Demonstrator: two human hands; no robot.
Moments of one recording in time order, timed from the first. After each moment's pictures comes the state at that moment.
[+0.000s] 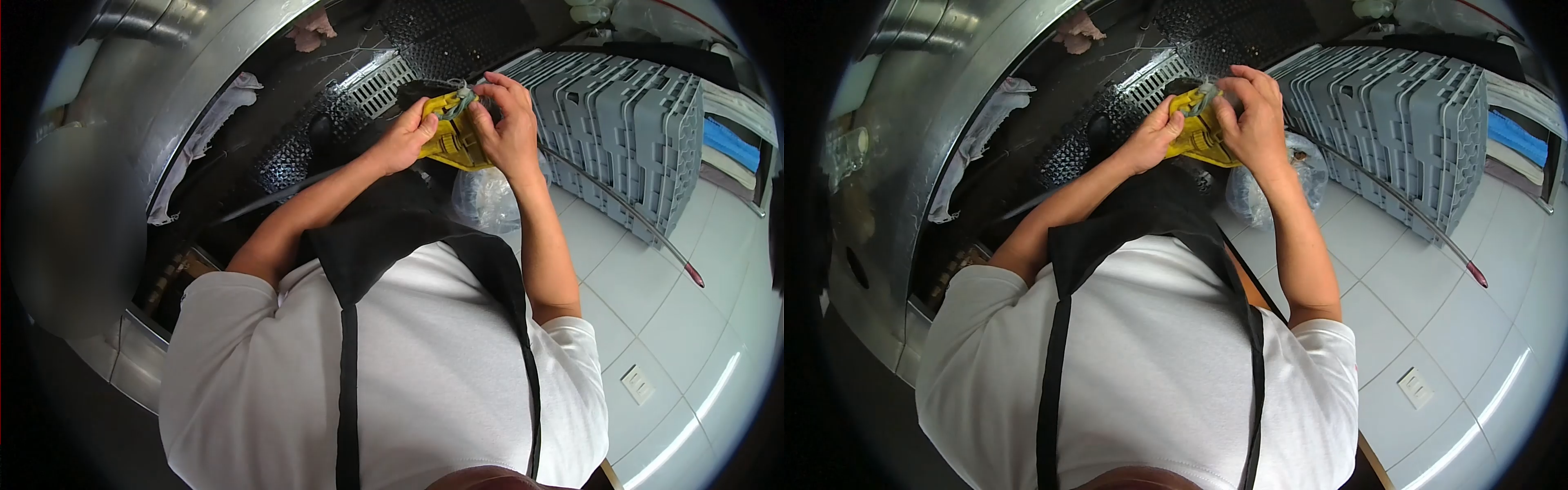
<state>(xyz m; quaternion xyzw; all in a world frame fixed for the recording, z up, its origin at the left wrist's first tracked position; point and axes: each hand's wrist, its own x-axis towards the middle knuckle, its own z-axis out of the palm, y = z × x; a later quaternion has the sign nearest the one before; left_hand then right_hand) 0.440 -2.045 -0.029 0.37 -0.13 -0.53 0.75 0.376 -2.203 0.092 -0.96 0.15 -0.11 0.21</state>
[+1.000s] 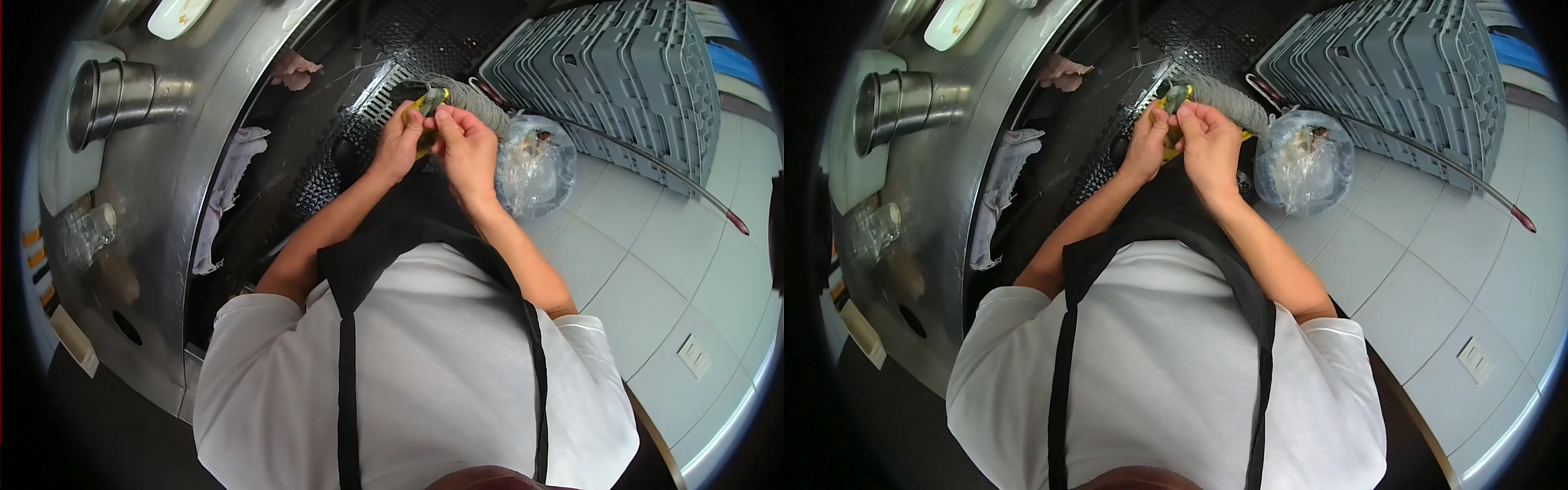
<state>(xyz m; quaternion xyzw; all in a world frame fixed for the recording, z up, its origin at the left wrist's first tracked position) 0.444 -2.063 -0.021 0.51 -0.17 -0.44 0.72 0.370 -2.132 0.069 -0.52 0.48 -0.21 0.68</state>
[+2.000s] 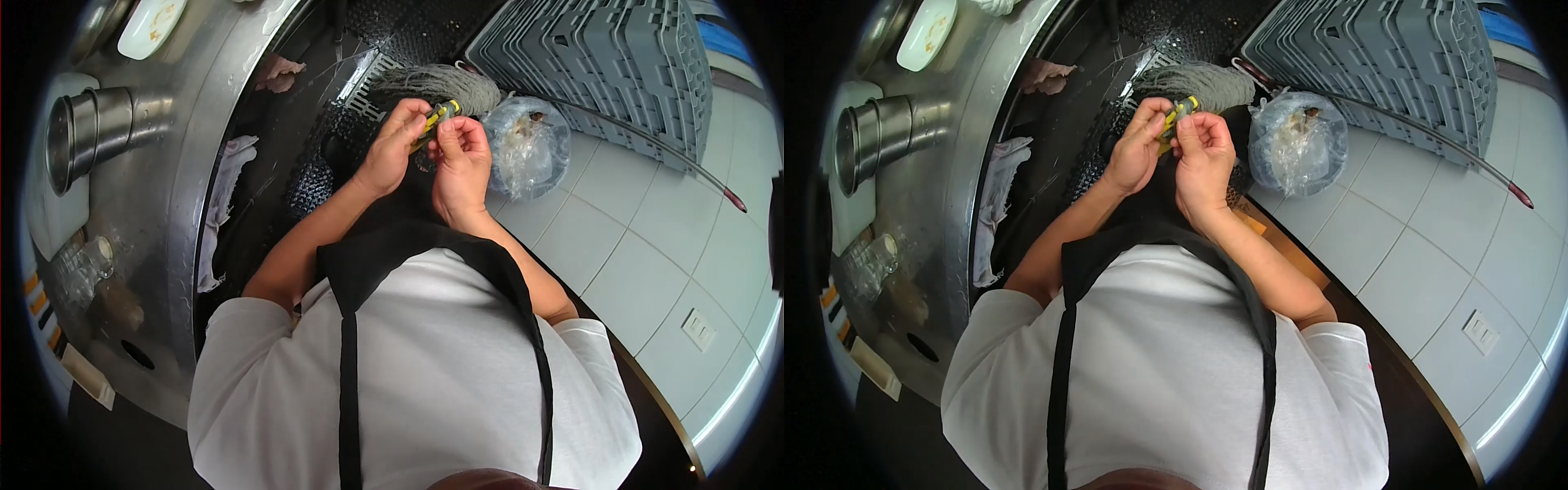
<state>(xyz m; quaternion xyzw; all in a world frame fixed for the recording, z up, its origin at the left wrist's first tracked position) 0.465 -2.048 0.000 0.32 -0.11 -0.61 0.72 0.376 -2.096 0.062 -0.38 0.49 -0.37 0.69</state>
